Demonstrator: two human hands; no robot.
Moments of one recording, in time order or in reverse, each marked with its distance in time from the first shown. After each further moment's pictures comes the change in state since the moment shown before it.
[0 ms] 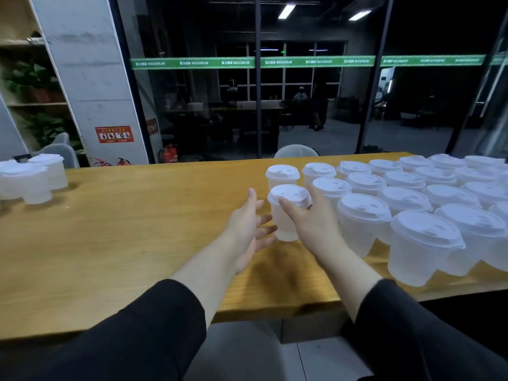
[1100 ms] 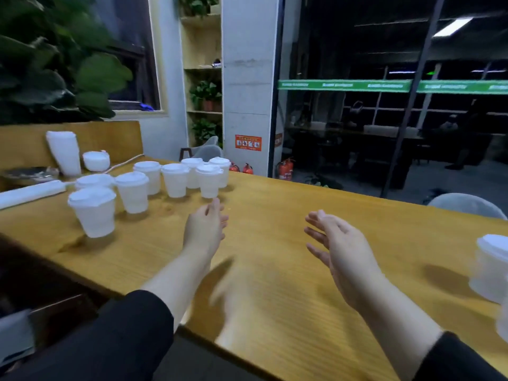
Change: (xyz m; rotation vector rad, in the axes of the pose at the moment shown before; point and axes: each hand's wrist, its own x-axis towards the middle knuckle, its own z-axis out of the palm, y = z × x) left_hand -0.057 0.076 -0.346 0.153 0.924 0.372; right_hand -0.024 -0.134 0.240 0.582 -0.587 0.175
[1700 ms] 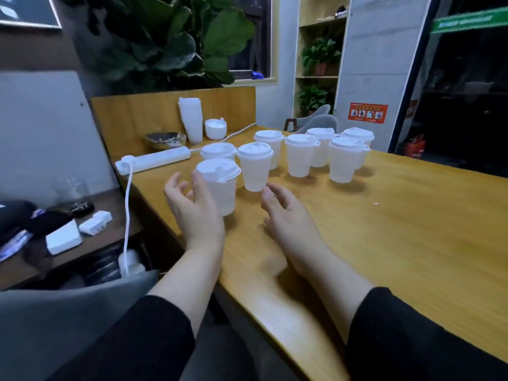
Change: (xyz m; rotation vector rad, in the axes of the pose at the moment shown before) left_hand 0.107 -0.046 -0.199 -0.013 0.846 0.225; right_hand 0.080 0.104 0.339 -0.110 -0.583 -0.112
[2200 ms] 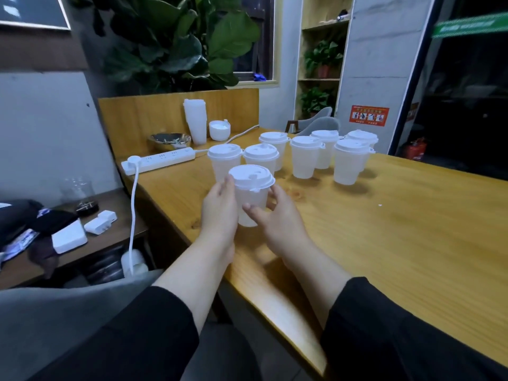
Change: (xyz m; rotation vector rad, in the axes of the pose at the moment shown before) left_hand -0.001 0.007 0.001 -0.026 -0.416 -0.251; right_hand 0.011 0.005 0.025 -0.169 0.043 -0.120
